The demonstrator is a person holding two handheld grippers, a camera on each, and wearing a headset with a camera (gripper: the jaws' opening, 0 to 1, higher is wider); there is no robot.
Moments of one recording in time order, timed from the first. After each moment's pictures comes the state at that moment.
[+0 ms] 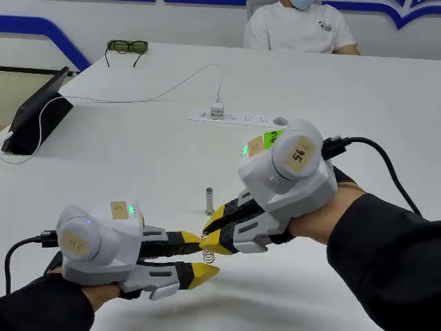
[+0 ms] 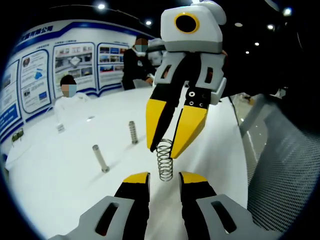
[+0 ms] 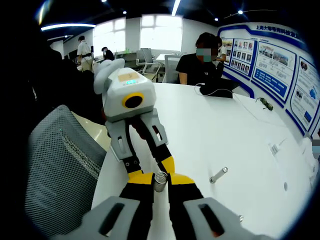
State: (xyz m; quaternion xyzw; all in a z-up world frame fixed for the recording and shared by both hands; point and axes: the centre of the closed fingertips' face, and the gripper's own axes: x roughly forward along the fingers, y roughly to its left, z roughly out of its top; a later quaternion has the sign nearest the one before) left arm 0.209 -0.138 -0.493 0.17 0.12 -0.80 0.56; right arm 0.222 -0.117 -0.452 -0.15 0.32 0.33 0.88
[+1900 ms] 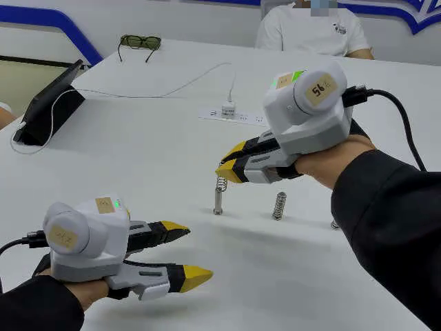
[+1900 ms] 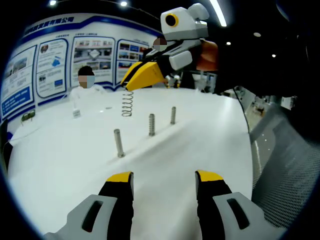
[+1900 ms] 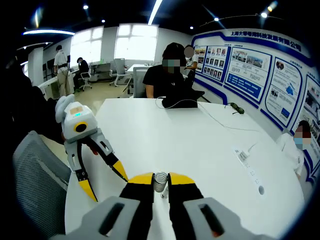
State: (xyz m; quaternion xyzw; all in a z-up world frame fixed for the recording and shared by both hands) left arm 0.237 -0.125 -0.501 0.13 0.16 -0.76 0.61; right arm 0.292 -0.187 -0.409 -0.14 0.27 0.22 0.93
